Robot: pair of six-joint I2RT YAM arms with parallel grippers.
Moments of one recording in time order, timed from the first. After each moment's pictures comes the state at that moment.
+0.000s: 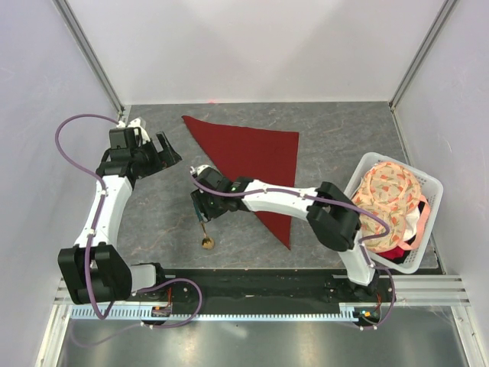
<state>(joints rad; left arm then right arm) 0.09 1.27 1.06 -0.51 0.26 -0.33 1.06 2.06 1.61 -0.43 0.03 0.46</state>
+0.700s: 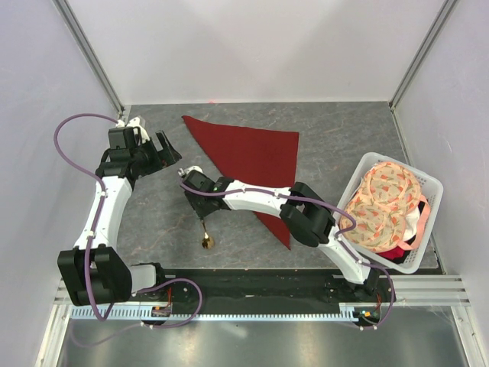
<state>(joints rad) 0.09 1.25 1.06 -0.50 0.26 -0.33 1.08 2.33 1.88 -0.50 0.12 0.47</state>
